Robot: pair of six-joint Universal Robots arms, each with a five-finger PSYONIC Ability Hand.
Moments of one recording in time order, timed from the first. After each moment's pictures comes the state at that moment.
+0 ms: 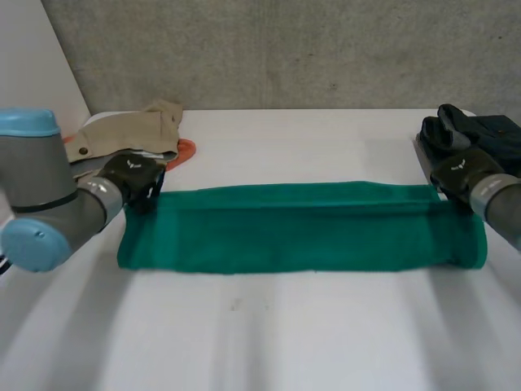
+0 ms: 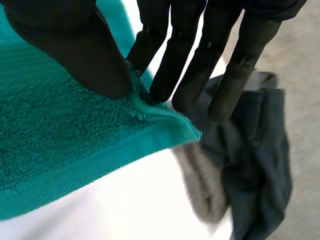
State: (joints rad) left arm 4.47 -2.18 -1.26 3.05 -1.41 3.66; right arm 1.68 -1.02 1.29 0.14 1.48 2.22; left_hand 1.16 1.20 1.19 1.20 0.99; right_hand 1.11 1.18 1.19 1.20 1.00
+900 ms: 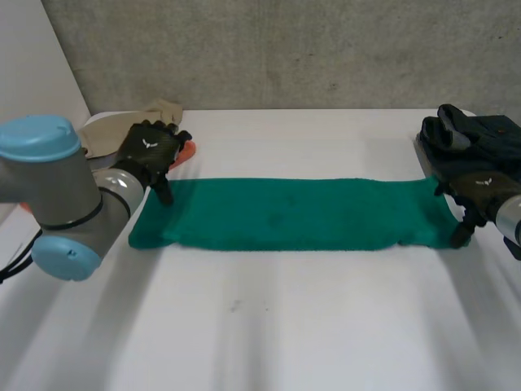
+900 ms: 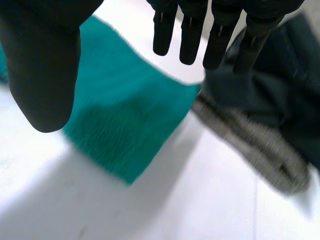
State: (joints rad) left arm 4.38 -2.12 -1.34 3.33 -1.46 3.58; right arm 1.55 -1.07 1.44 0.09 1.33 2.64; left_hand 0.21 0.21 0.21 0.20 0.05; right_hand 0.39 0.37 0.39 0.39 0.23
